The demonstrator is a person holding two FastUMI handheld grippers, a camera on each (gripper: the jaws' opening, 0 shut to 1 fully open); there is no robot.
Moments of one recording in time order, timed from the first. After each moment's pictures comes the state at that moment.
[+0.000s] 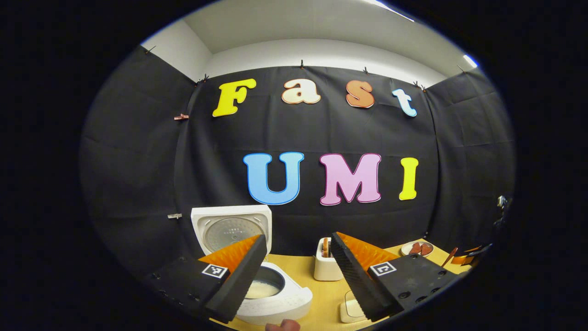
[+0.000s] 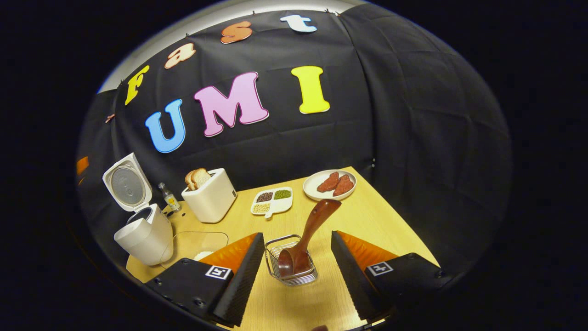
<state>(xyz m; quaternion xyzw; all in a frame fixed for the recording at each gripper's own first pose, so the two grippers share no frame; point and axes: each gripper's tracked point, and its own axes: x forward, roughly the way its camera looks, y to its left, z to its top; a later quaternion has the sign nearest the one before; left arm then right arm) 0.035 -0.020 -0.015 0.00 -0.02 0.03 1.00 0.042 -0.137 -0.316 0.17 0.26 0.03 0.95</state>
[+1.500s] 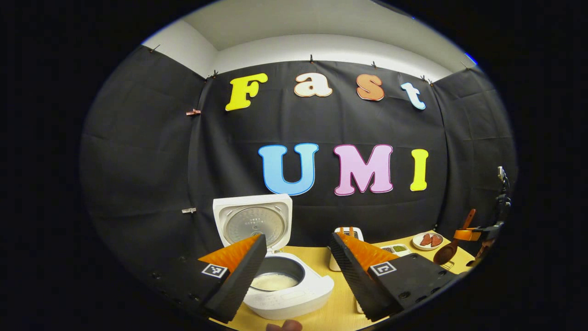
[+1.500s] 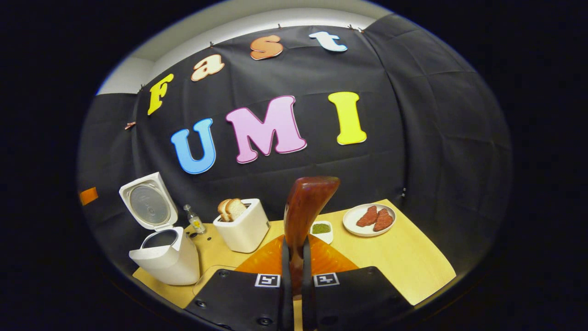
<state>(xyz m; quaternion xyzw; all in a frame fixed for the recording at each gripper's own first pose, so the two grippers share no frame) 0.014 0.039 -0.034 0.01 0.00 0.05 1.00 0.083 -0.030 -0.204 0.15 0.15 0.10 0.97</state>
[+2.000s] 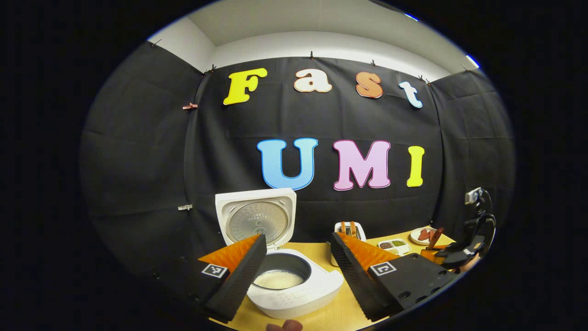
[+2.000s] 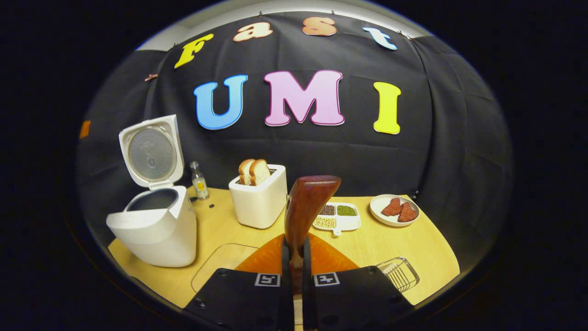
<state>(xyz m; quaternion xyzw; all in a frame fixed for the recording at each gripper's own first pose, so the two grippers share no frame) 0.014 0.068 -0.047 0.01 0.01 0.03 1.00 0.086 0.079 -0.282 0.01 0.20 0.11 0.97</state>
